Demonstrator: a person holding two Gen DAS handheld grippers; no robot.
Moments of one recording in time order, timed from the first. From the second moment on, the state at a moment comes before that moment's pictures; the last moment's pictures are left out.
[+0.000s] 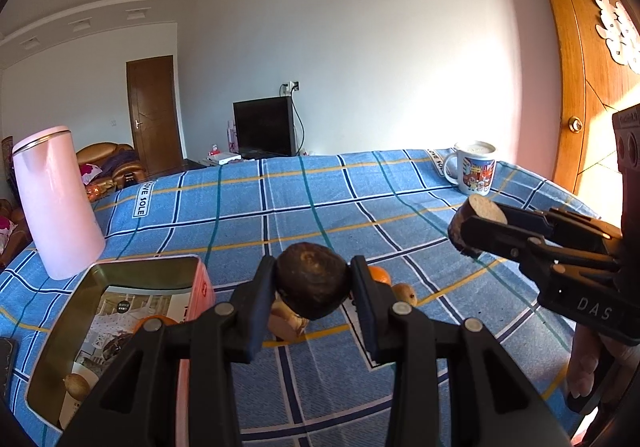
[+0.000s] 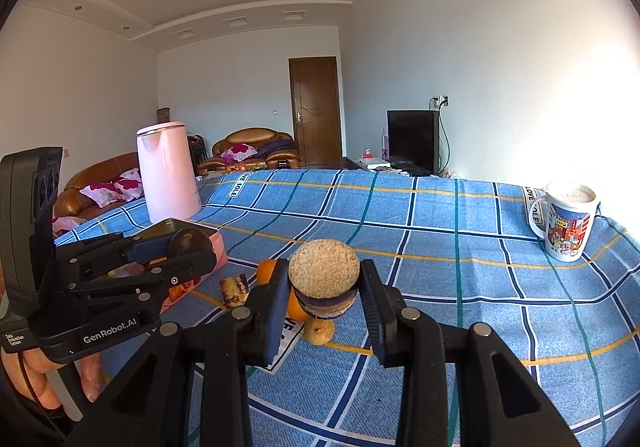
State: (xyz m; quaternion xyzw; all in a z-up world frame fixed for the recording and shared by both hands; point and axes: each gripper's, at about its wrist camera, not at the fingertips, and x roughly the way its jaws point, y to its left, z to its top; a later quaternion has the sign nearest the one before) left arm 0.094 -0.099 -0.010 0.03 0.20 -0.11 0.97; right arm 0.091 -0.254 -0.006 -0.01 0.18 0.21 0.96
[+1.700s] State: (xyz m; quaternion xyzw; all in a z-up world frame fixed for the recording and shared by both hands) left arm 0.120 0.090 -0.009 -0.06 0.25 0.02 0.97; right arm 0.118 -0.068 0.005 -0.11 0.21 0.34 0.91
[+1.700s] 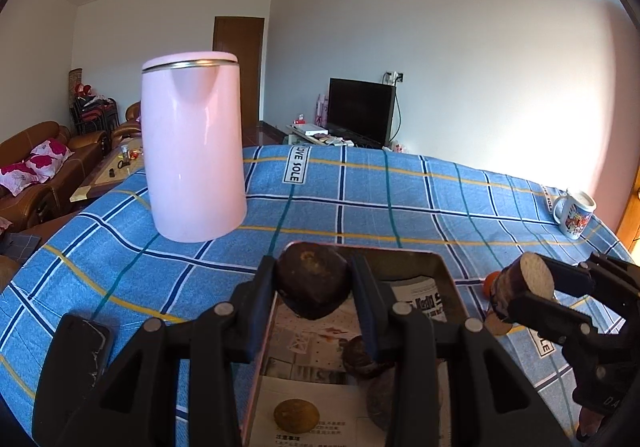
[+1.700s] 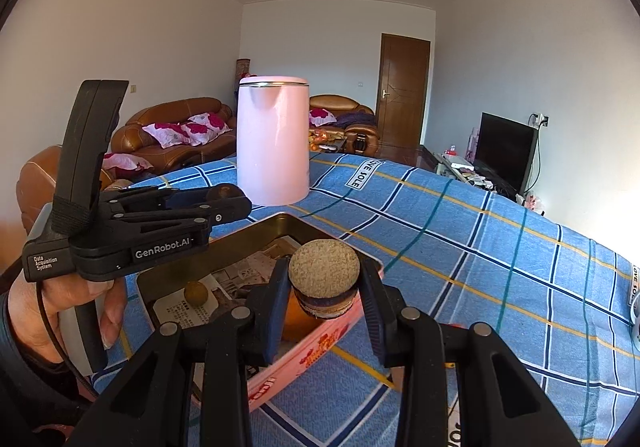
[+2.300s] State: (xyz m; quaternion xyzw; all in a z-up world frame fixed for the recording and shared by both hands) left arm 0.127 0.101 -0.028 -0.06 0.29 0.03 0.95; right arm 0.120 -0.031 -0.028 -0.15 0.29 0.34 0.88
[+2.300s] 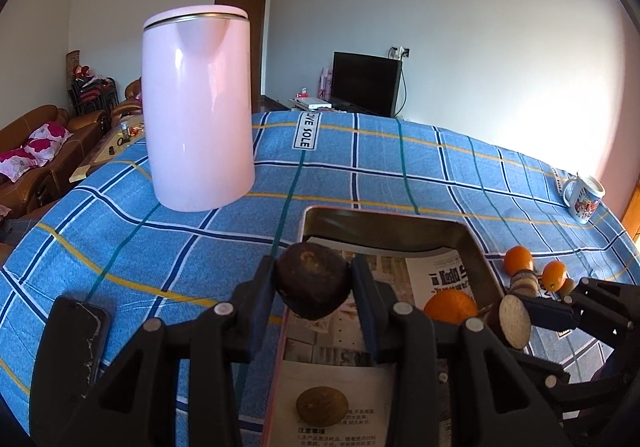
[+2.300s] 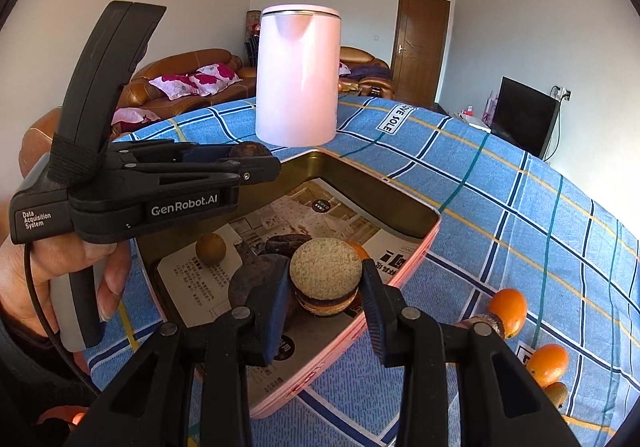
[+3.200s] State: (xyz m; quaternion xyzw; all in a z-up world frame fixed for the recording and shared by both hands) left arm 0.123 -0.052 -0.002 0.02 0.27 -0.09 0.96; right arm 0.162 -0.211 -0.044 -0.07 0.37 0.20 0.91
